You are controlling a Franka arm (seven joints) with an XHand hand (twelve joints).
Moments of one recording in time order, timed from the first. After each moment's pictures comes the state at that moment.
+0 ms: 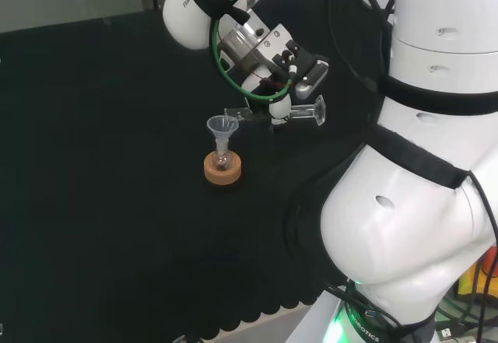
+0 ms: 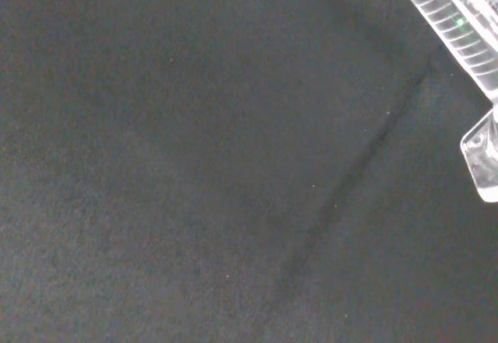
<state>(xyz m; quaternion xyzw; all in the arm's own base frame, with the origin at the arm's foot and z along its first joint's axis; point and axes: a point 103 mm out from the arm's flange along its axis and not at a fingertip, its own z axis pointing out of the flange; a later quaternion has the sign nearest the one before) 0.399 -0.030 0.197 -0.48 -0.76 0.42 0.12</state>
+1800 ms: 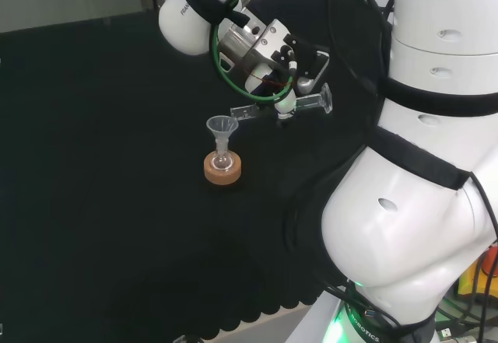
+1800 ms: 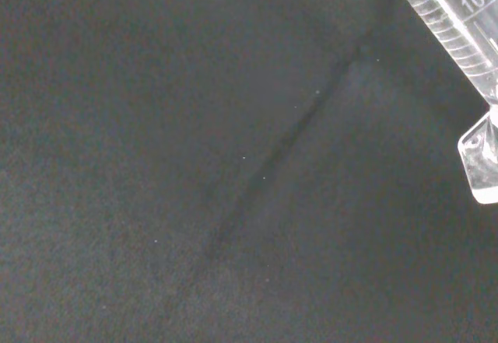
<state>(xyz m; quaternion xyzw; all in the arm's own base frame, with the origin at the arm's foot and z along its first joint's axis) 0.401 -0.038 0.211 -0.47 -0.74 0.47 0.07</state>
